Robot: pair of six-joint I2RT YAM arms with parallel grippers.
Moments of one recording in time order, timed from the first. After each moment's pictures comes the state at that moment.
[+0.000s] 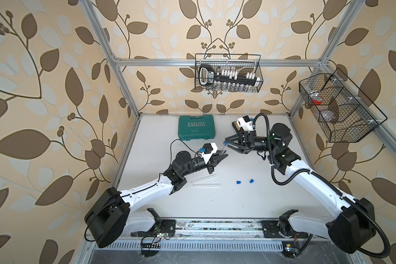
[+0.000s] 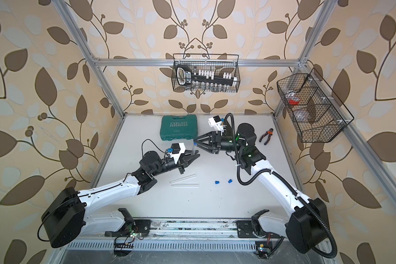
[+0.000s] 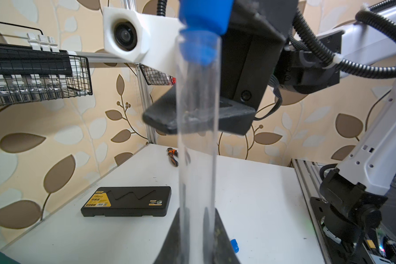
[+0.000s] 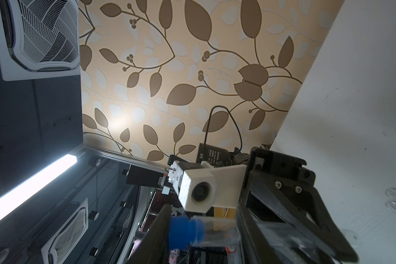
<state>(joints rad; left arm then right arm) -0.72 1.23 0.62 0.73 0.48 0.02 0.41 1.24 0.97 0.34 -1.04 1.35</state>
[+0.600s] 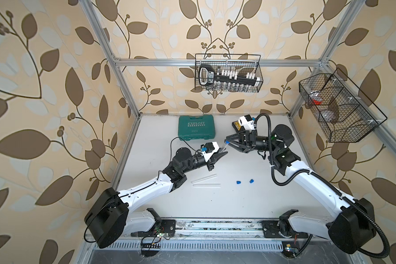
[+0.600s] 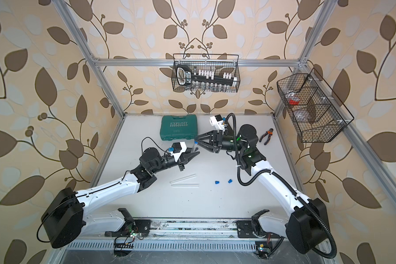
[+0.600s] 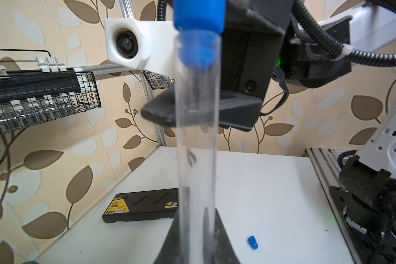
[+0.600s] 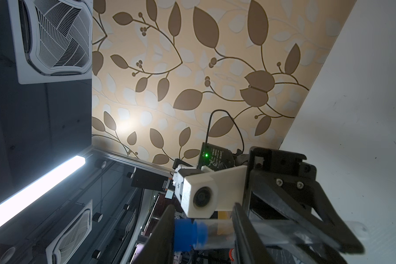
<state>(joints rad) -0.71 1.23 0.67 0.68 0.48 0.12 0.41 1.24 0.95 0.44 -1.03 1.42</state>
